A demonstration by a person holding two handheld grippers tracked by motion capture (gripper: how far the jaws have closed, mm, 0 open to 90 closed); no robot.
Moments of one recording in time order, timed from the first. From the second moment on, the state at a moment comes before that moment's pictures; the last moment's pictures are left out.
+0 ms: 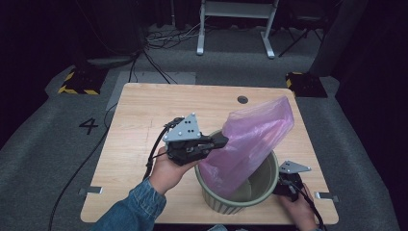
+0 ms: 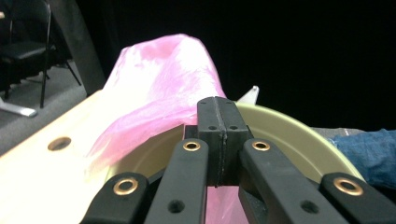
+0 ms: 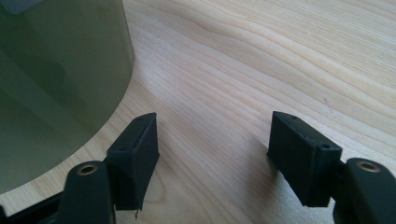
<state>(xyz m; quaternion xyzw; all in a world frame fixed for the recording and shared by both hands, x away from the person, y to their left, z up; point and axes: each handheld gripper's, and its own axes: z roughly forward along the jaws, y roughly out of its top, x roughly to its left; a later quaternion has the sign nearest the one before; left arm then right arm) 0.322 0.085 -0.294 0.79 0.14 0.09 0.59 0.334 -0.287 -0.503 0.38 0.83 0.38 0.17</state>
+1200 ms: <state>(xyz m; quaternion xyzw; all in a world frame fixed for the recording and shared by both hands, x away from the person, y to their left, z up) 0.302 0.094 -0.349 0.84 0.15 0.07 0.51 0.330 -0.311 -0.398 0.33 0.79 0.49 0.14</state>
